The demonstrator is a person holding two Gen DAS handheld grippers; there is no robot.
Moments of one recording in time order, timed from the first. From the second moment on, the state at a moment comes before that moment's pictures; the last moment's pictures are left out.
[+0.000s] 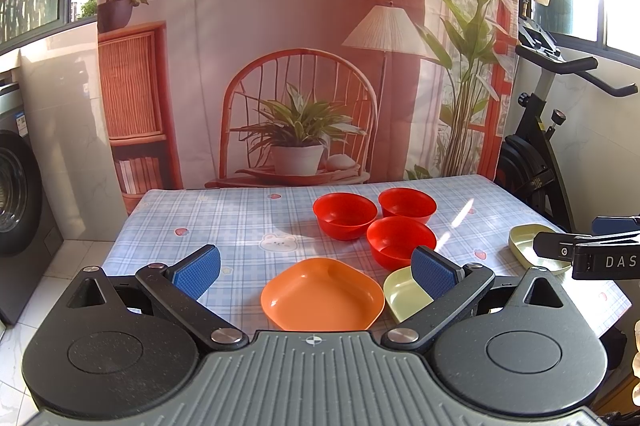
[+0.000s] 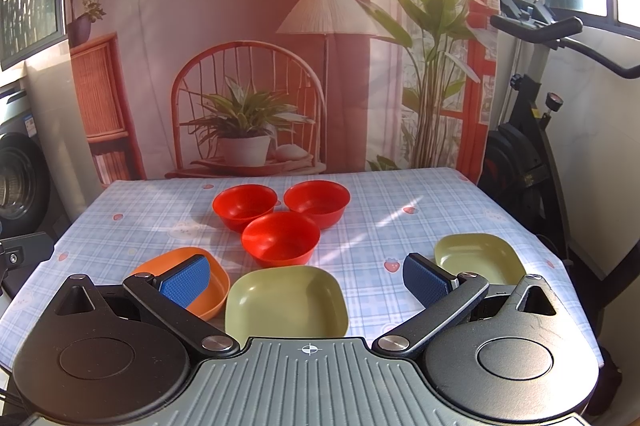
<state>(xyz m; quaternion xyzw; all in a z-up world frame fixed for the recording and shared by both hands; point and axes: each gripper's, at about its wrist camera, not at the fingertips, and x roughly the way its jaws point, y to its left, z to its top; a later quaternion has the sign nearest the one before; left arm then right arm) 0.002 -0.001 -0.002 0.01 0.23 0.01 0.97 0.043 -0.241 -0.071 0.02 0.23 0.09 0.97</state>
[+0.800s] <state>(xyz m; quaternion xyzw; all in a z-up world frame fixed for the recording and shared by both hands) 0.017 0.019 0.009 0.00 0.23 0.04 0.97 0.059 -0.244 -0.044 0.02 0.19 0.10 0.98</state>
